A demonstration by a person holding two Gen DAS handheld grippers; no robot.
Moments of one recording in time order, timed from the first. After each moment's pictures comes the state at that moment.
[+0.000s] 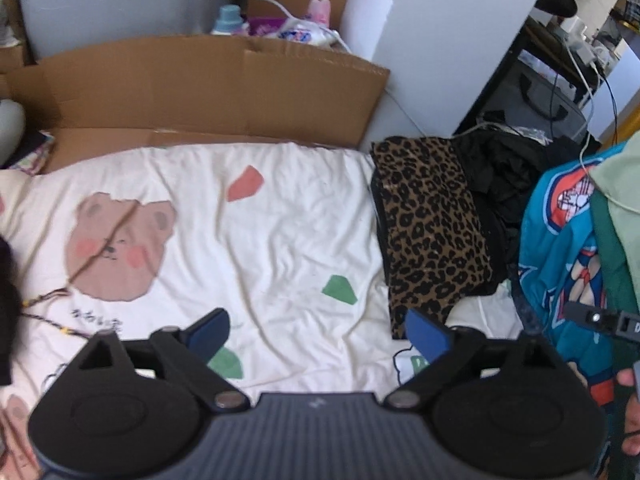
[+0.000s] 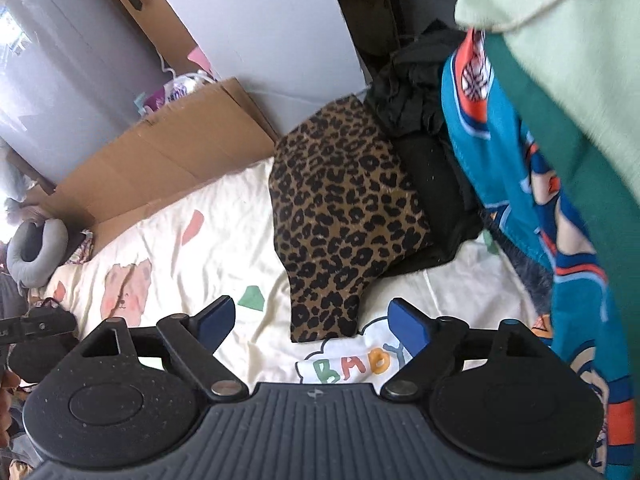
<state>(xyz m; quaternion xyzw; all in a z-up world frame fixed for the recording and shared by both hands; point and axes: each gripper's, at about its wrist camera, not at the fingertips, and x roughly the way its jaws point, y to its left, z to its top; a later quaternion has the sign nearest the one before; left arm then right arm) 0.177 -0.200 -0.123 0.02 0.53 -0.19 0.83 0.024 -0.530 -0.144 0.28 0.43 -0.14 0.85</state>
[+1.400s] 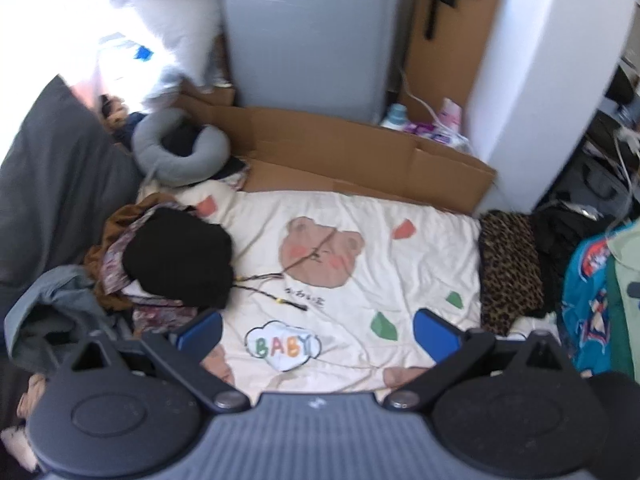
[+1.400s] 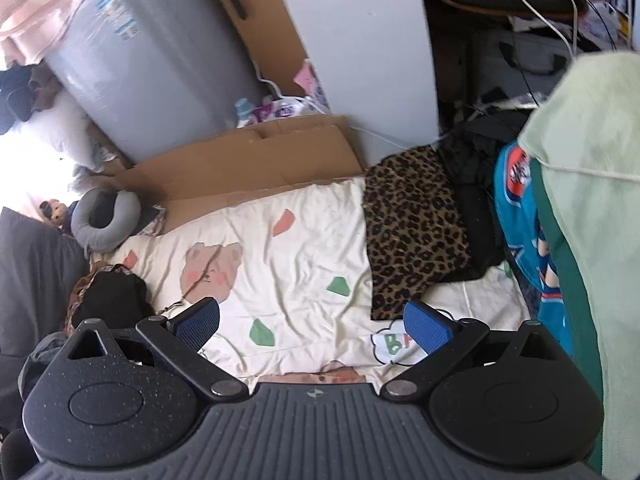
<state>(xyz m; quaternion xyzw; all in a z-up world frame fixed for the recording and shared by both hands) 0.065 0.019 0.103 0.01 0.48 -0.03 0.88 0.002 -0.435 0.054 0.23 0.45 -0.07 0.86</state>
